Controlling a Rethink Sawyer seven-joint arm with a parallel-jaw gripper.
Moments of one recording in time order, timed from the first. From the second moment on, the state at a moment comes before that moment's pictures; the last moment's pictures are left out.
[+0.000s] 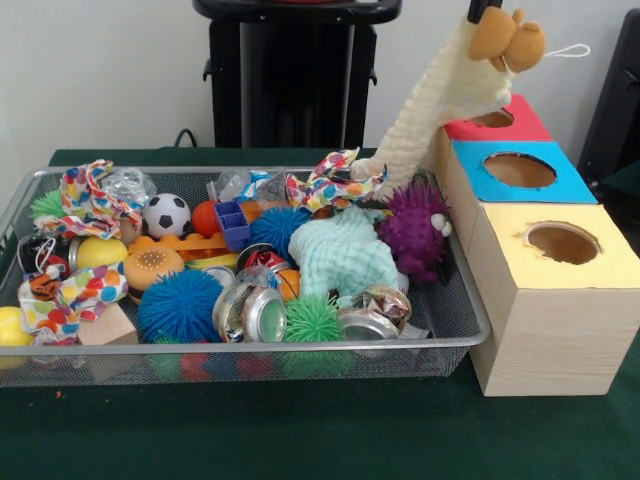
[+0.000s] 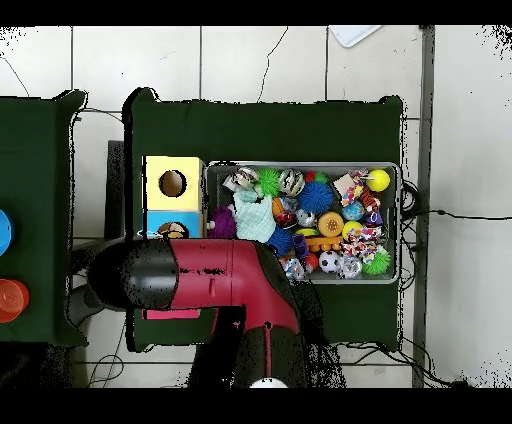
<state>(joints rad) 0.00 -1.01 -0.02 1.79 0.01 0.93 1.32</state>
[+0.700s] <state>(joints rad) 0.00 -1.08 -0.07 2.16 0.03 0.53 1.35</state>
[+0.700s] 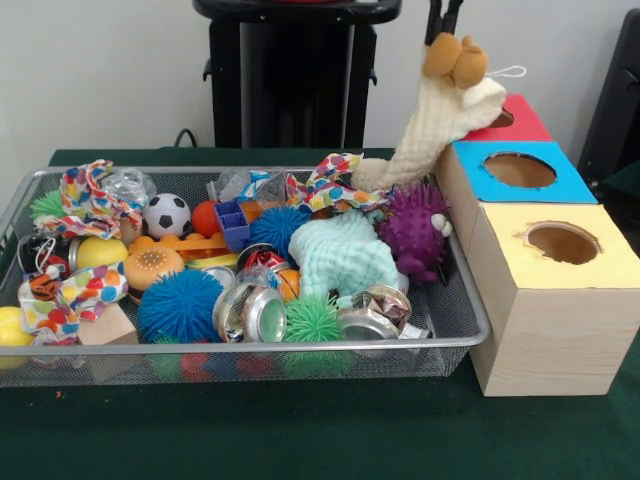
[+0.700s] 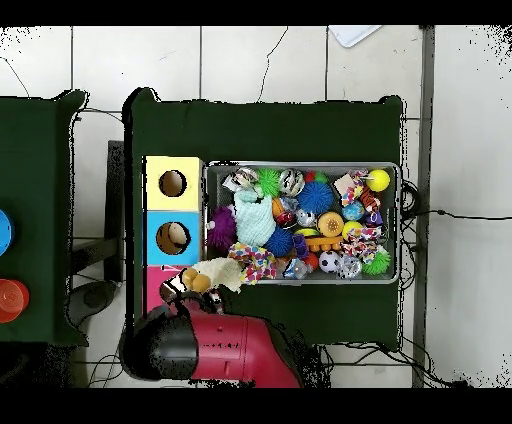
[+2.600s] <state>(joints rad) -0.03 -1.12 -0.02 2.18 -0.10 0.67 1.35</state>
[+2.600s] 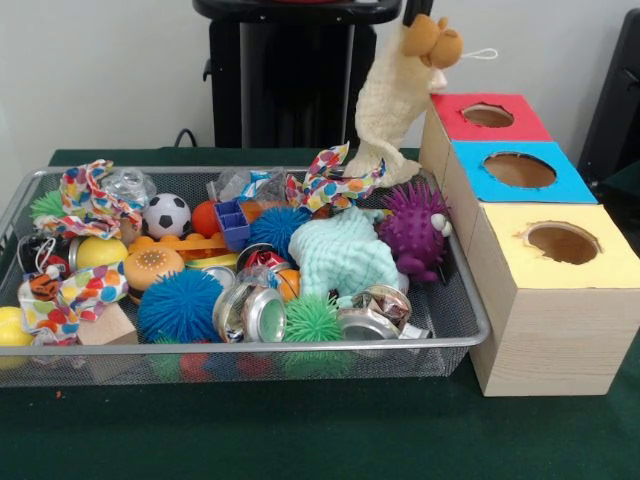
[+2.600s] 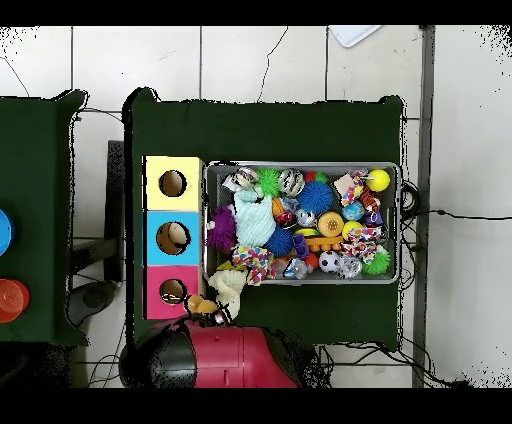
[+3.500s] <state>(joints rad) -0.05 -0.93 -0.02 2.23 -0.07 0.20 1.35</state>
